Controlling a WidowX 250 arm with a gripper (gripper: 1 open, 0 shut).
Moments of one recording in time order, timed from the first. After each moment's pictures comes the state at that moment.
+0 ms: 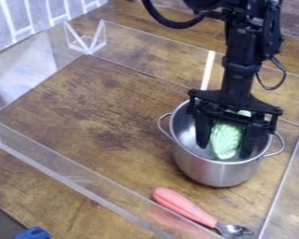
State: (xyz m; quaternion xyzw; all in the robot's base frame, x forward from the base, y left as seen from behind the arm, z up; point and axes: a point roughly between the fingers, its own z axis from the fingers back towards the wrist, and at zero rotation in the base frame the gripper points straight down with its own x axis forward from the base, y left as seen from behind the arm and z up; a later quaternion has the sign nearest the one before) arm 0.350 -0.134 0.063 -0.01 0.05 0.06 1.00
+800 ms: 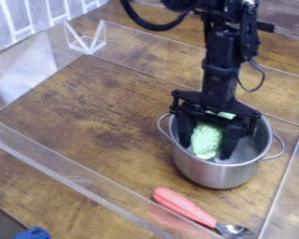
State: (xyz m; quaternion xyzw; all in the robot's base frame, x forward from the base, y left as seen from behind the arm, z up) arm 0.343 -0.113 0.060 -0.02 0.05 0.02 1.00
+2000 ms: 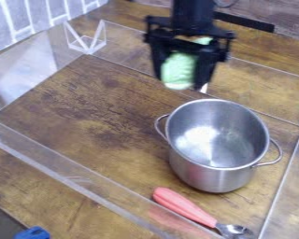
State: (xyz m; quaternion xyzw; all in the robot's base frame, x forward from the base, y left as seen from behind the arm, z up) arm 0.353 -0.047 0.136 -0.01 0.00 0.00 1.00
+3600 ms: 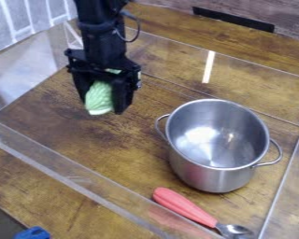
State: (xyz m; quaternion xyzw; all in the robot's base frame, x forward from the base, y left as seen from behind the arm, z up) arm 0.319 0.025 0.082 -0.01 -0.02 0.03 1.00
